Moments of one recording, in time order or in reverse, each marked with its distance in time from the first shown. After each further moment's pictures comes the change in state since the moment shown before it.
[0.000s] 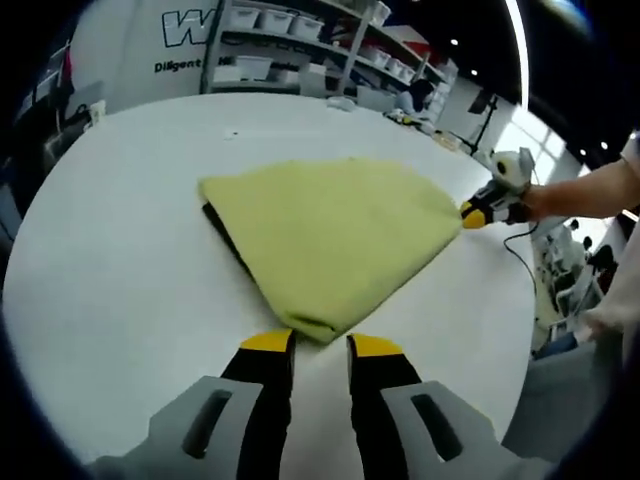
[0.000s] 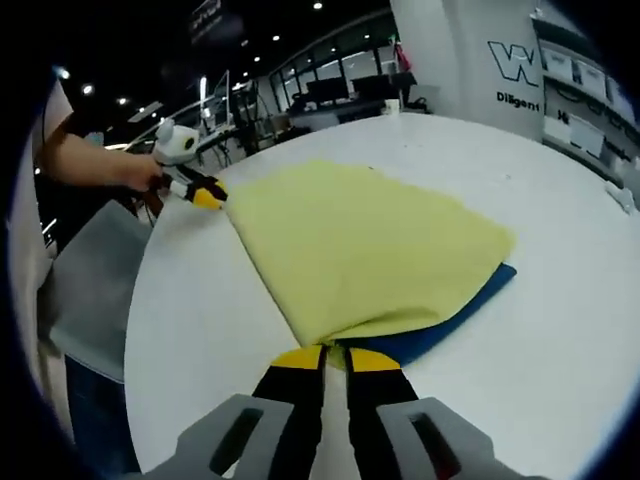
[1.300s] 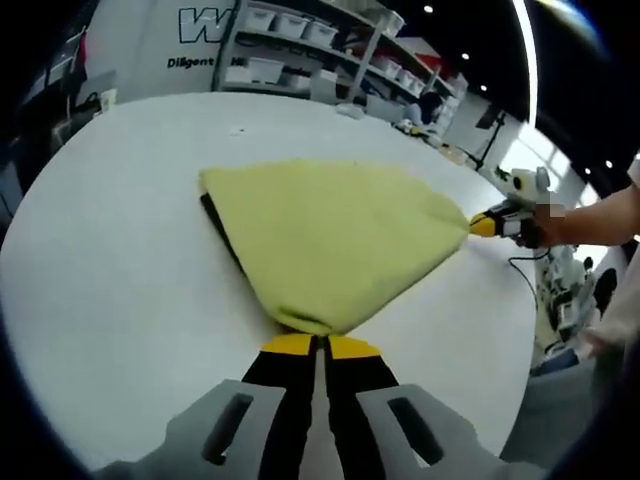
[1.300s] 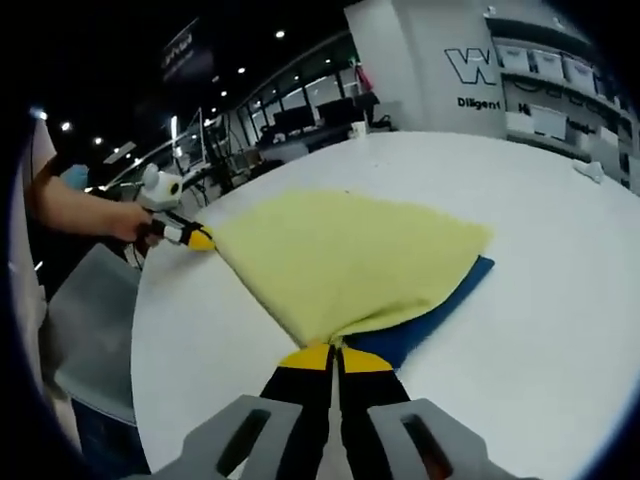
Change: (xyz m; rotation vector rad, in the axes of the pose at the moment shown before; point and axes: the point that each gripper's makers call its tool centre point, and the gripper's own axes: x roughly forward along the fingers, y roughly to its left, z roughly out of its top) left arm 0.006 -0.003 -0.002 -0.056 -0.039 0.011; right arm -0.018 0.004 0.006 0.155 -0.140 -0.093
